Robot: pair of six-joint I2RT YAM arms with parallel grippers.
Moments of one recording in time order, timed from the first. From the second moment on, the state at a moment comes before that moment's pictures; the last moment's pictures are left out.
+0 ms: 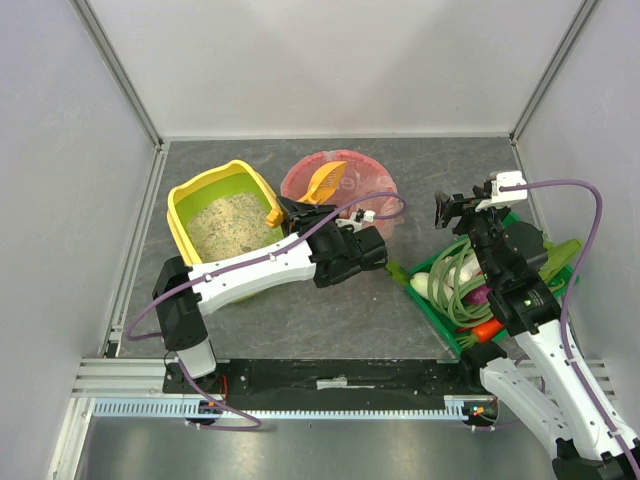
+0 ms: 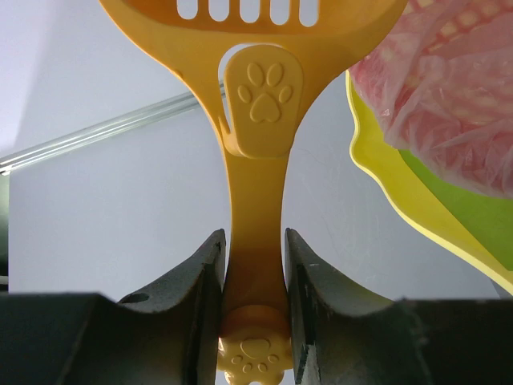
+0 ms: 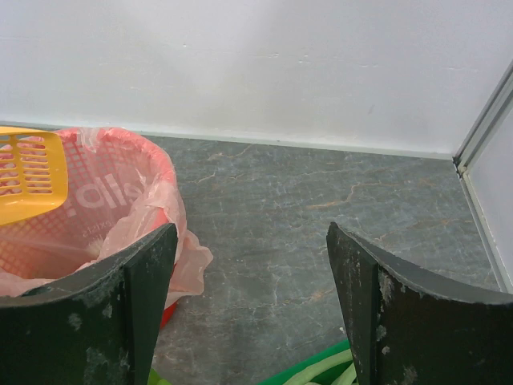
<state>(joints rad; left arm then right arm) -1.14 1.73 1.60 -1.29 -1.38 0.38 0.35 0.68 0.79 -0.06 0.21 0.02</state>
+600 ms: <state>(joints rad) -1.13 1.73 1.83 -1.34 -1.13 0.05 0.35 0.69 0.79 -0.06 0.21 0.02</state>
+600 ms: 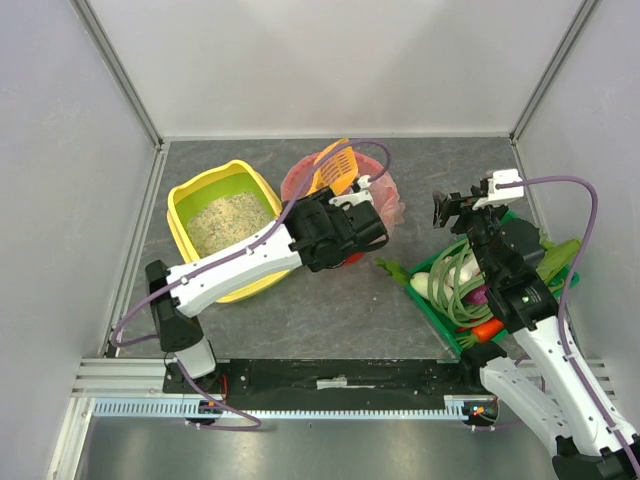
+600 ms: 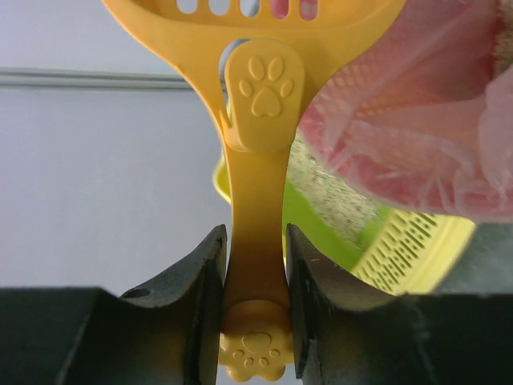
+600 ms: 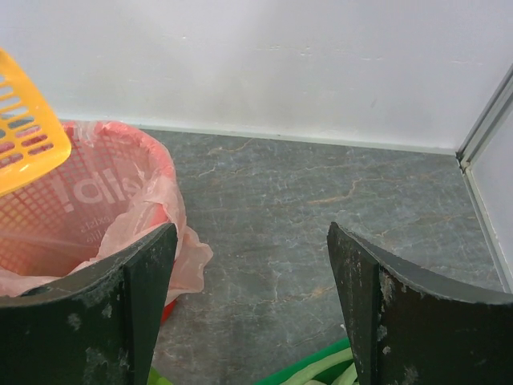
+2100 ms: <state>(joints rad) -0.14 1.24 1.35 -1.31 0.17 -0.45 0.35 0.84 0.79 -0.10 0.16 0.08</state>
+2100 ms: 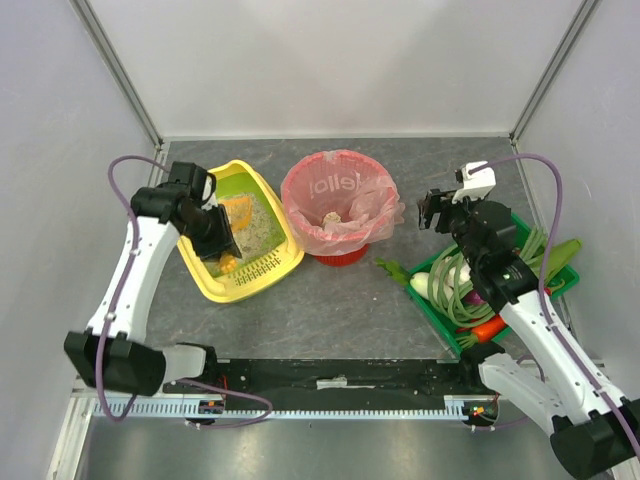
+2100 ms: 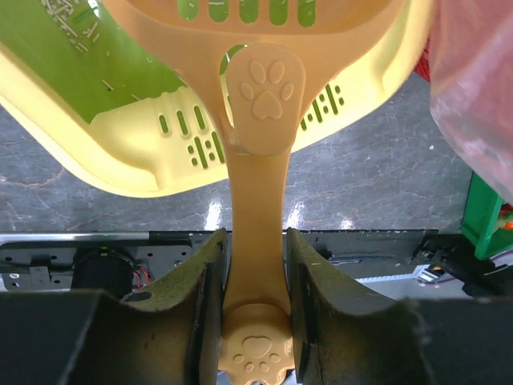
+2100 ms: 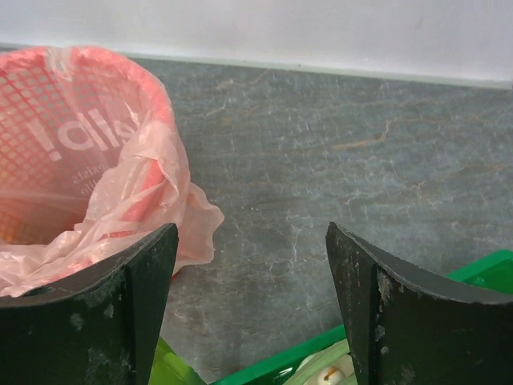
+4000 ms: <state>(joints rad) -0.01 1.78 1.32 -1.14 0.26 -0.69 0.35 1.45 1.38 -0.51 0.22 0.10</state>
